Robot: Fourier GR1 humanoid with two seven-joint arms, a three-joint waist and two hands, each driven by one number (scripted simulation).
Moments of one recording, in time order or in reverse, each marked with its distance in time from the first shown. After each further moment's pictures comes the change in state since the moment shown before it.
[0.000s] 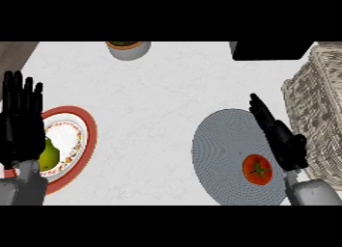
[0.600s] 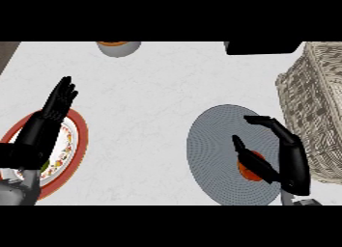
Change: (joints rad) left arm 0.014 0.208 -0.218 0.021 -0.143 -0.283 0.043; right arm 0.133 0.084 0.012 -0.180 0.319 -0.374 -0.307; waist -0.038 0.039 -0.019
